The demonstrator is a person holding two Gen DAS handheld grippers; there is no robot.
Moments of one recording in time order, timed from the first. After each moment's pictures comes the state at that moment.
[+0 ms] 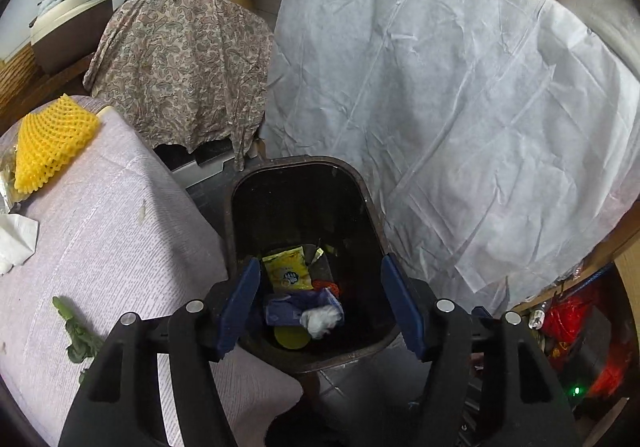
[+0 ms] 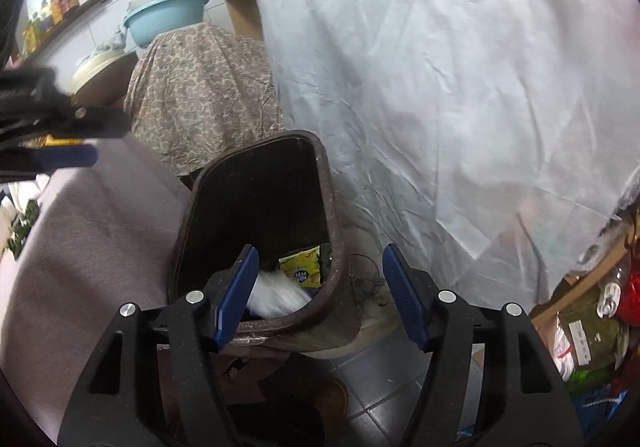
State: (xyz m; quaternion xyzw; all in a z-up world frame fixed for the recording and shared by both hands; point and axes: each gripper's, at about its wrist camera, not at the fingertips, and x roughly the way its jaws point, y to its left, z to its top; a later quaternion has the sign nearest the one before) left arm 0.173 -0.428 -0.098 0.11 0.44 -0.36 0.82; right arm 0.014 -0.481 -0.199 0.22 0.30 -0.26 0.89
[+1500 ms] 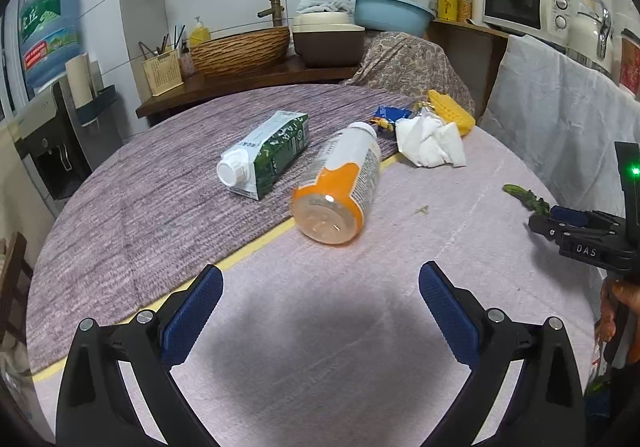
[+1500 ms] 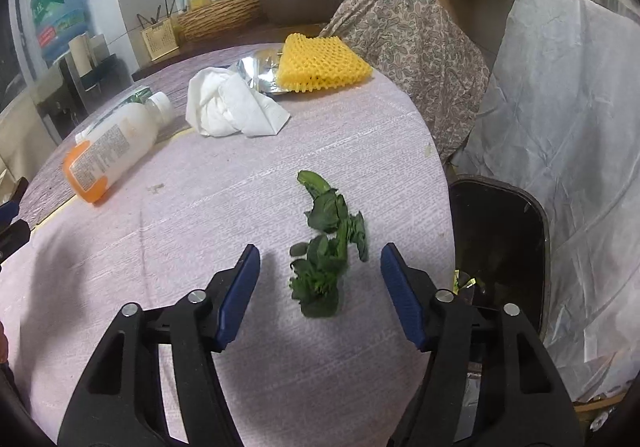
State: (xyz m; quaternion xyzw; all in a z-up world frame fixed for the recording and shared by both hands) left arm 0.153 -0.068 -0.057 0.08 0.35 -0.11 0.93; right arm 0.158 -0.273 -0.114 0.06 0.39 -0.03 0.92
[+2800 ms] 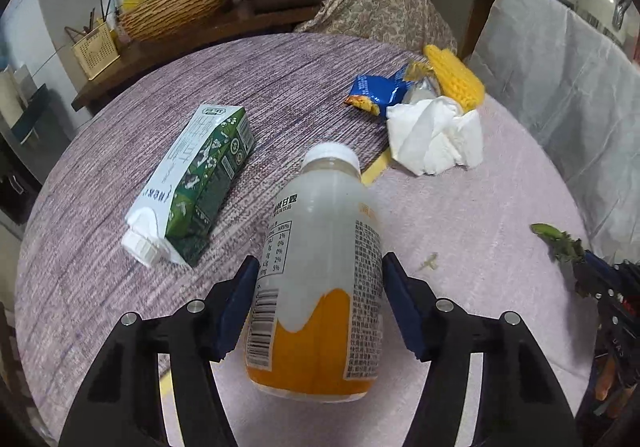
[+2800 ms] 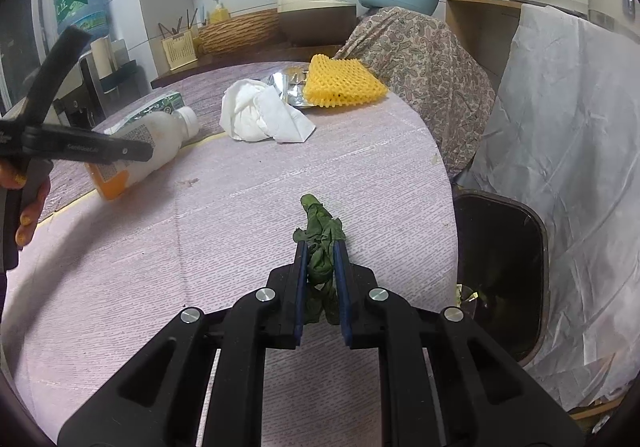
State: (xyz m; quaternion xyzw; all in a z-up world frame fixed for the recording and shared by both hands) left arm 0.247 -0.102 -0.064 0.11 0.46 -0.17 0.86; right arm 0.126 -0.258 -0.104 0.05 0.35 0.00 0.94
